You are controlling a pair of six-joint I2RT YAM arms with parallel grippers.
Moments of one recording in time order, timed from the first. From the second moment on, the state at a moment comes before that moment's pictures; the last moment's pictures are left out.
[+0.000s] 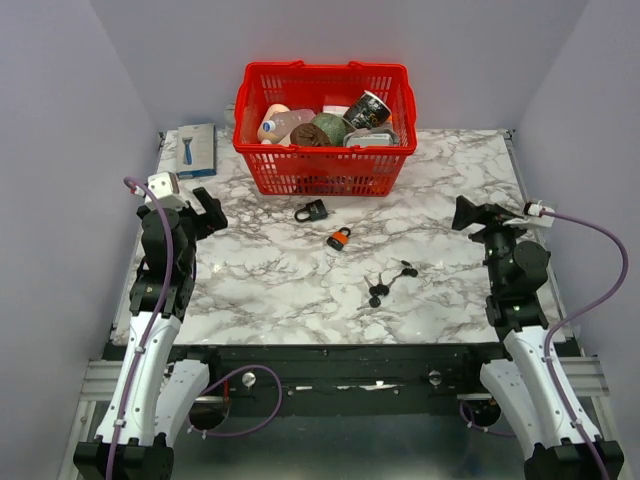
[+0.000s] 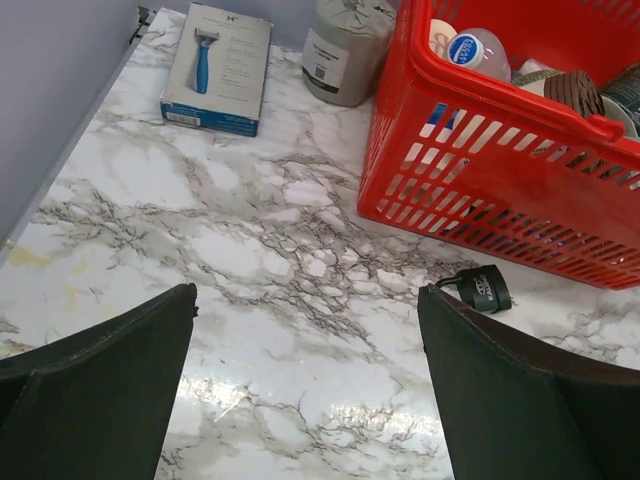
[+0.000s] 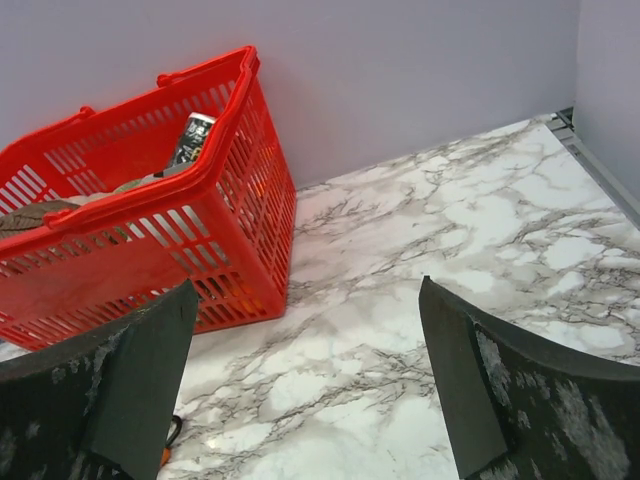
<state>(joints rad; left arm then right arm) -0.08 0.72 0.77 -0.23 -0.16 -0.31 0.06 0.60 0.43 0.31 0.12 0.31</state>
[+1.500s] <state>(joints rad) -0.61 1.08 0.93 -0.20 0.10 -0.21 0.37 1.41 0.96 -0.57 0.03 0.21</state>
